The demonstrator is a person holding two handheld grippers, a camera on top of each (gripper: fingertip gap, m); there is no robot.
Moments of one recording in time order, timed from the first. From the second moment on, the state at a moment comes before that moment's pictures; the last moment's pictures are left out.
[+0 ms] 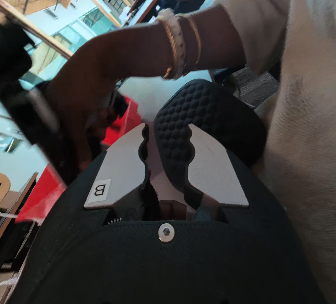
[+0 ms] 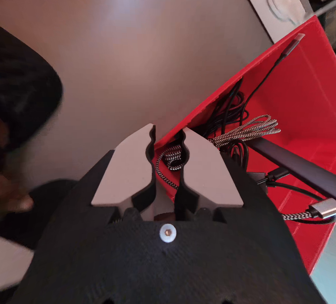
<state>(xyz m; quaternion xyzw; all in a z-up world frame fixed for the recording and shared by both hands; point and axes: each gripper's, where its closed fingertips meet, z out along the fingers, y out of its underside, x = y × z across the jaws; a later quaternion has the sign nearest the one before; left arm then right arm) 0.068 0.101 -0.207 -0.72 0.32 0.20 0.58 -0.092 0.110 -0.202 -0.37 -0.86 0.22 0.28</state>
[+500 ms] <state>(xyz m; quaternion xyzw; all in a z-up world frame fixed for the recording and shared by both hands) 0.040 -0.019 -0.068 -0.61 0.23 0.41 0.64 -0.148 -0.079 -0.178 -0.22 -0.85 0.34 0.33</state>
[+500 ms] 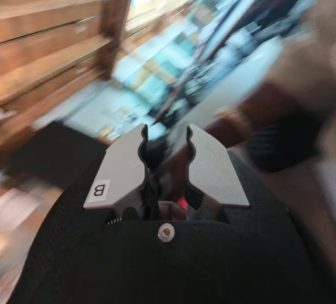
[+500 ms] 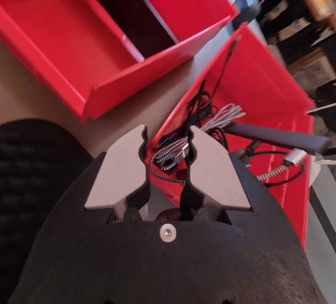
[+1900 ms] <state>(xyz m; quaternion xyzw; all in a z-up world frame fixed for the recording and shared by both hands) -0.050 -0.252 -0.004 -0.38 -0.33 0.63 0.60 -0.061 -0.064 -0.010 -0.07 -0.54 0.48 0.69</state>
